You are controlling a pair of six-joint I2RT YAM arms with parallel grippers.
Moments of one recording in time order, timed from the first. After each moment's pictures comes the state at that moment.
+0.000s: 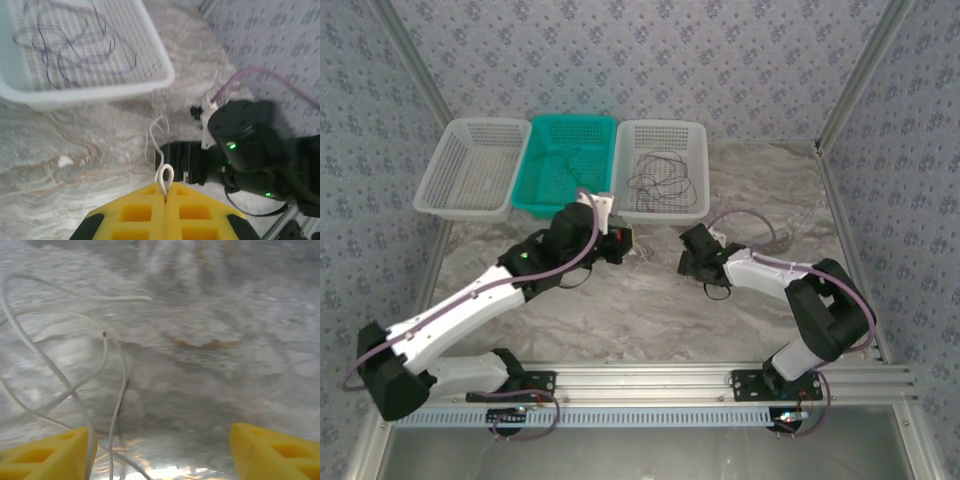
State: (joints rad) left arm -0.85 1.12 1.05 -0.39 -0.03 -0.58; right arm 0.59 1.55 0.77 -0.38 0.24 0.82
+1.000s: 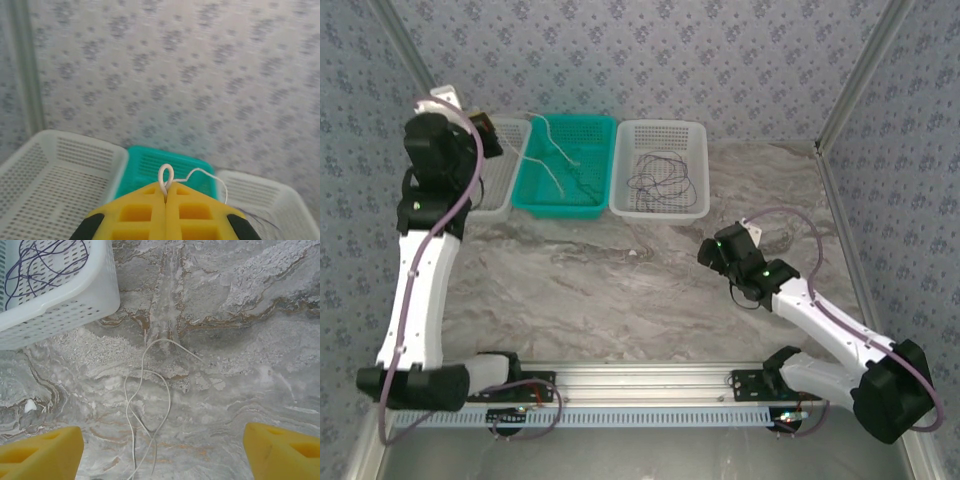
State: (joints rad) left arm -0.02 1.25 1.54 -0.43 -0.05 -0.27; right arm 0.57 1.05 0.71 -0.51 0.32 0.79
